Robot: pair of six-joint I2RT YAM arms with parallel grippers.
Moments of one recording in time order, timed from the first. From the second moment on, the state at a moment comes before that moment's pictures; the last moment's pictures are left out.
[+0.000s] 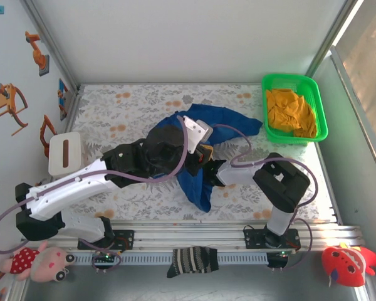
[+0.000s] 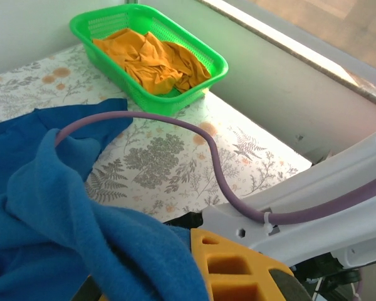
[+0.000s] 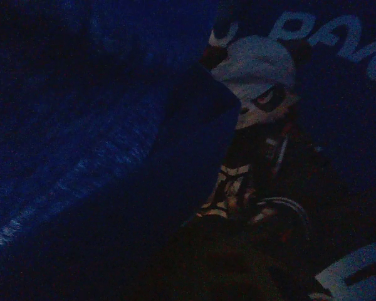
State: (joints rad) left arm -1.27 1.32 1.50 -0.64 -0.18 -0.31; right arm 0.91 1.77 0.86 0.27 0.20 0.76
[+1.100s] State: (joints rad) left arm -1.45 1.72 2.09 -0.60 -0.05 -0.44; right arm 0.68 1.96 1.01 0.35 -0.03 0.92
